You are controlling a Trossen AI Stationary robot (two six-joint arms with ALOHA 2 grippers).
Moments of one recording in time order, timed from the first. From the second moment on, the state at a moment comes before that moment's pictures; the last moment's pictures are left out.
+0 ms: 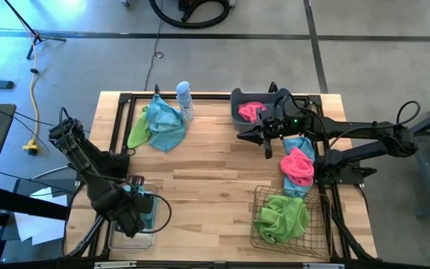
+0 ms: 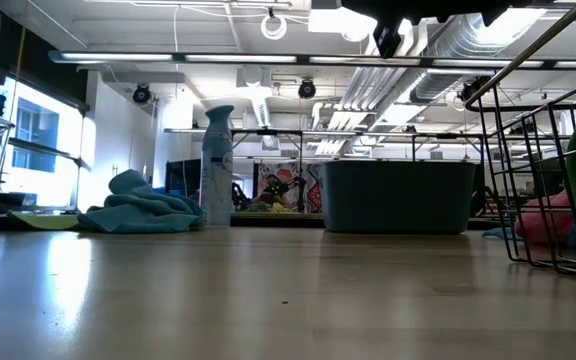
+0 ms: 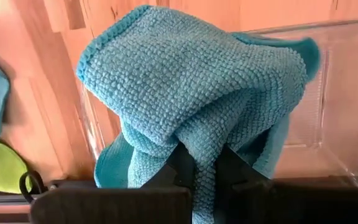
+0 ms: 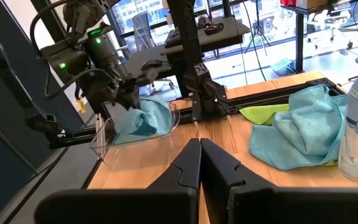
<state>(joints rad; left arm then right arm) -0.87 1.48 1.27 -1.40 -0.13 -0.73 -0.21 1.12 0.84 0.14 -0.35 0.21</state>
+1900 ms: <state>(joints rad) -0.97 1.47 0.91 -0.89 -0.04 -0.86 -0.21 1.12 0.84 0.13 -0.35 0.21</state>
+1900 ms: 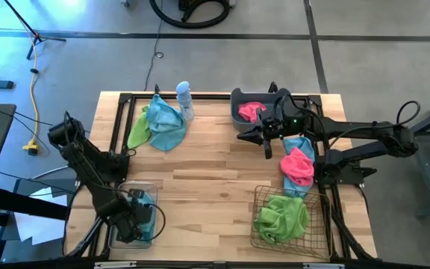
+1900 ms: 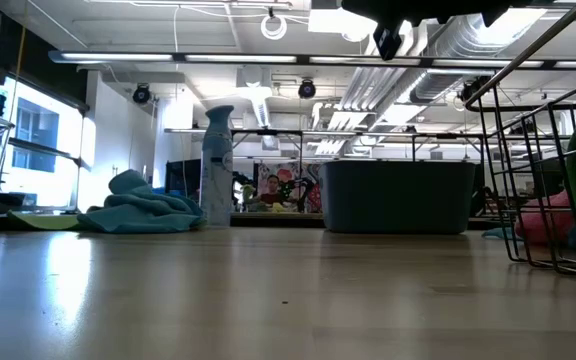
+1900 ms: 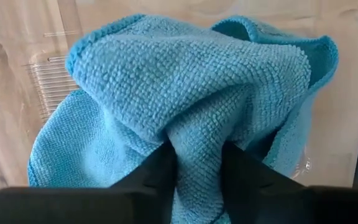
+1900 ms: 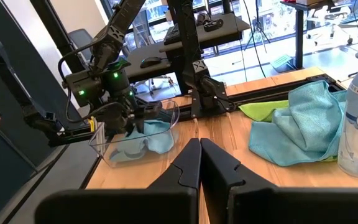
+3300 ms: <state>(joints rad) -0.72 1.37 1.64 -1.18 -0.50 -0.70 -0.21 1.12 0.84 0.13 -0.34 0.20</state>
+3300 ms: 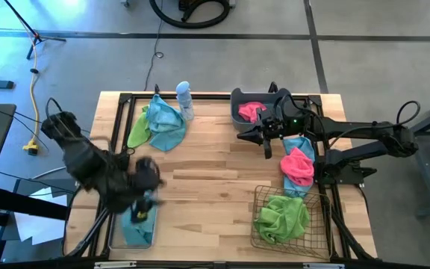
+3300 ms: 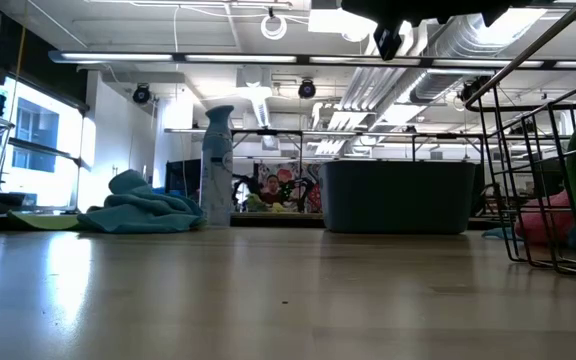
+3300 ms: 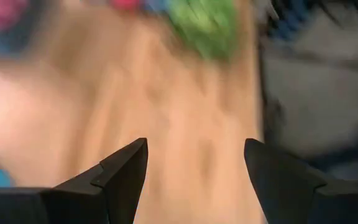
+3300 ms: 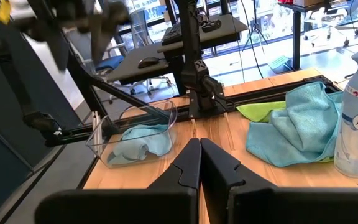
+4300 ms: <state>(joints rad) -0.21 0.84 0.84 -0.10 -0.45 -0.16 -0.21 1.12 0.84 0.15 -0.34 0.20</state>
